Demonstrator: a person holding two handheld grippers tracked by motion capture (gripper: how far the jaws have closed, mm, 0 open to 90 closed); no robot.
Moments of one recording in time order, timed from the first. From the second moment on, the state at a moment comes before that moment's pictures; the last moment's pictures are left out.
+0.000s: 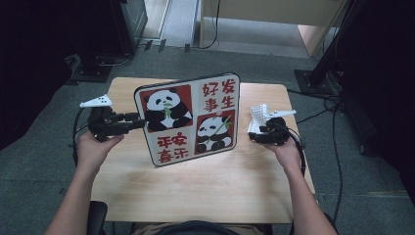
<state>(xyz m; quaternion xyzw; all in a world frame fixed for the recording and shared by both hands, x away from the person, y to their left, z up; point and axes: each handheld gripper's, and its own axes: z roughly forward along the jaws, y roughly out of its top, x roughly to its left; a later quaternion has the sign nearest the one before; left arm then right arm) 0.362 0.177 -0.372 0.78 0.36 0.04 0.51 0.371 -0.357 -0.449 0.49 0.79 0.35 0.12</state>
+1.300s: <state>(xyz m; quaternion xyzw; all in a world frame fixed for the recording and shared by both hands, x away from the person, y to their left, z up) 0.373 0.177 -0.399 0.77 0.40 0.05 0.49 0.371 -0.357 -0.450 0.49 0.79 0.35 0.12</state>
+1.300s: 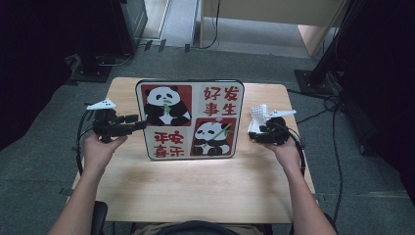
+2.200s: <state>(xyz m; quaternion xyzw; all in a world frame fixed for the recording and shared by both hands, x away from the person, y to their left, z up) 0.366 0.205 -0.394 0.75 0.42 0.09 0.50 0.370 -0.360 -0.448 0.50 0.78 0.35 0.12</state>
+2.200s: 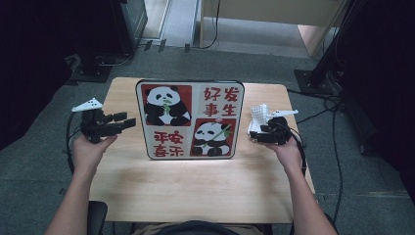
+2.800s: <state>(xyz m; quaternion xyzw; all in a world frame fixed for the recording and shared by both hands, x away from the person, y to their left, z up) 0.370 0.219 -0.400 0.75 0.44 0.08 0.49 0.371 -0.360 -0.448 0.49 0.79 0.35 0.12</state>
